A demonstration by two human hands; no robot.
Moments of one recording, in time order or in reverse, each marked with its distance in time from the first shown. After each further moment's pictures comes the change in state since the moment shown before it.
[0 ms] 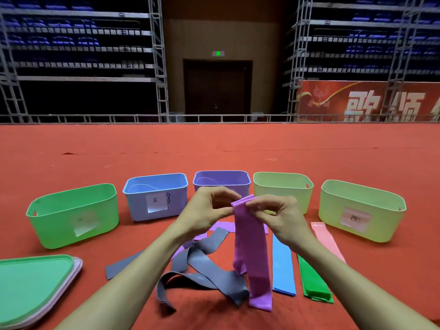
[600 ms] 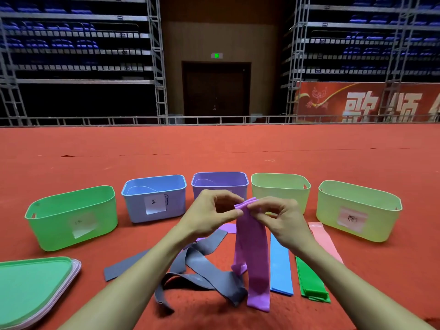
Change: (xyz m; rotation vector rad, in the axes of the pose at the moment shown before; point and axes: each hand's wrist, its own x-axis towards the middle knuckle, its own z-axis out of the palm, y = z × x) left_hand -0.004 0.011 0.011 0.083 -0.009 -0.003; right_hand -0.006 0.002 -0.006 -0.037 0.024 -0.016
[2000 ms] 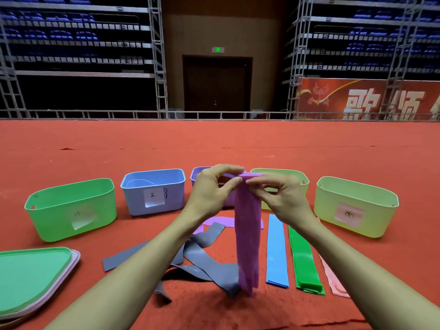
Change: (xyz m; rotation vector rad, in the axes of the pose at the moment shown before) left_hand 0.019 0.016 0.008 0.126 0.277 0.171; right_hand 0.027 -0.012 -0.011 -0.084 0.043 -0.199
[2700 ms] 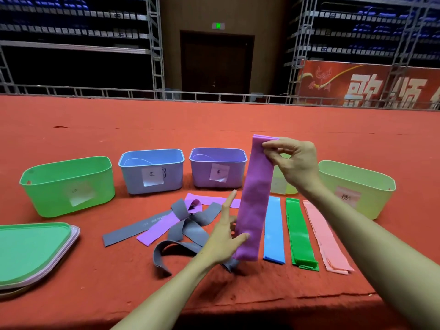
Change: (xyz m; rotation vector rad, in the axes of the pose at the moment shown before) left_hand -0.107 -0.083 0.066 -0.202 -0.198 -0.274; right_hand 0.025 0.022 -0.016 -0.176 0.128 -0.002
